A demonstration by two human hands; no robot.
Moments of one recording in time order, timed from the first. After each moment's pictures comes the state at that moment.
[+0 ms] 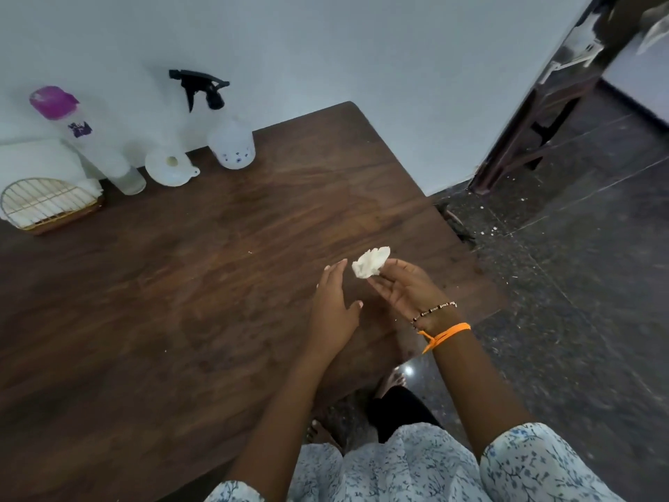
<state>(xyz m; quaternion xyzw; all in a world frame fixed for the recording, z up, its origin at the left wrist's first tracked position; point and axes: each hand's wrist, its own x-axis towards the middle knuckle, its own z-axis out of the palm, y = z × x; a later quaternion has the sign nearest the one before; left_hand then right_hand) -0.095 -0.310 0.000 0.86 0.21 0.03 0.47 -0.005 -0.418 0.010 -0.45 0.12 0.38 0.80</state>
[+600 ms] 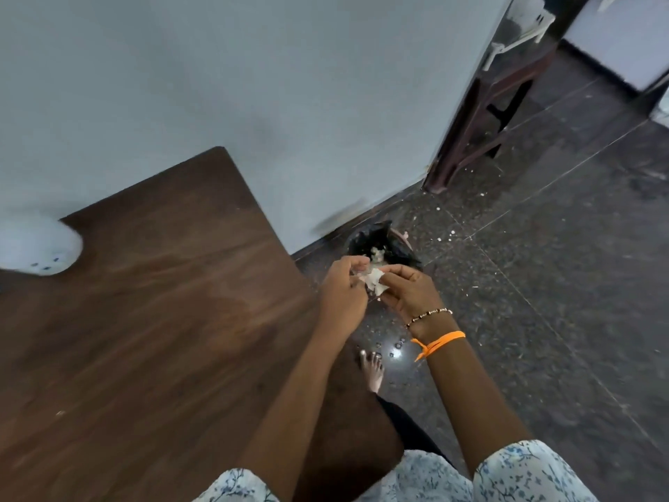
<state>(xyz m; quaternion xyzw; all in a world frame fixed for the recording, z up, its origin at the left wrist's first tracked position) 0.224 -0.438 -0.022 0.78 0.26 -0.03 0.58 0.267 -0.541 -0.038 -0.57 0.20 0.28 0.74</state>
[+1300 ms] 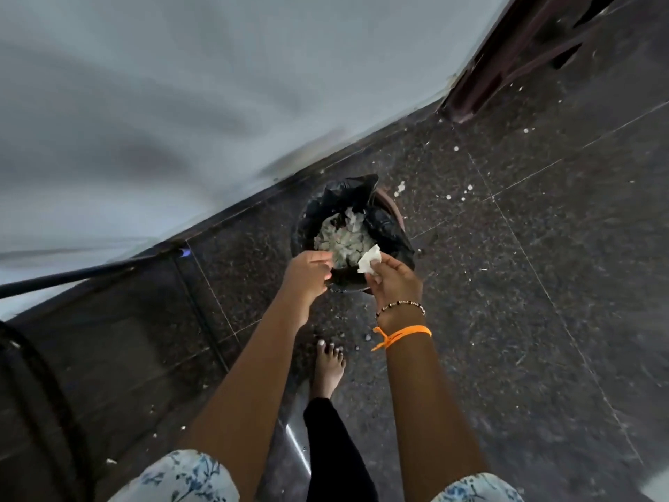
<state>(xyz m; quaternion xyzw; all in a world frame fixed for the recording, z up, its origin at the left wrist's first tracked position) 0.417 -0.457 -0.334 0.58 0.49 -0.22 0.62 0.453 -0.572 -0.331 -0.55 0.46 0.26 0.64</state>
